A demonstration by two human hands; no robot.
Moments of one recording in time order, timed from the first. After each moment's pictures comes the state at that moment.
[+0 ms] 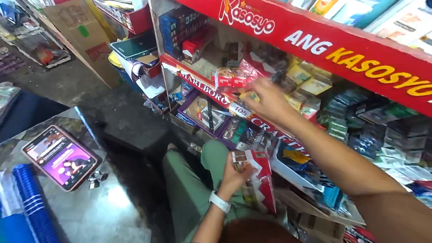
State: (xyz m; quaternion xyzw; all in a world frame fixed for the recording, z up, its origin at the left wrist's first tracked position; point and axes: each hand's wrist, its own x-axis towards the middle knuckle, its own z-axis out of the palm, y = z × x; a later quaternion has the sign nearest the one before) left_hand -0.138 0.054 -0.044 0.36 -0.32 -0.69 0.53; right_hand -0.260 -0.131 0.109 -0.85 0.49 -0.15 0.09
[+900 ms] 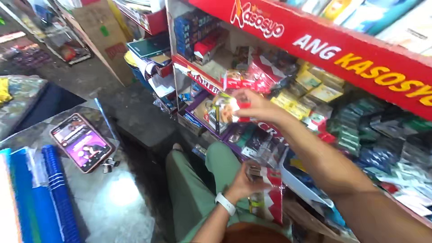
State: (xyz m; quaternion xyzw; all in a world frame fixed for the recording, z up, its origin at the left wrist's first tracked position) left_hand -0.155 0.055 -0.067 0.30 -0.39 -0.73 0.47; right_hand -0.211 -0.131 0.121 -0.75 0.48 -0.17 0.43
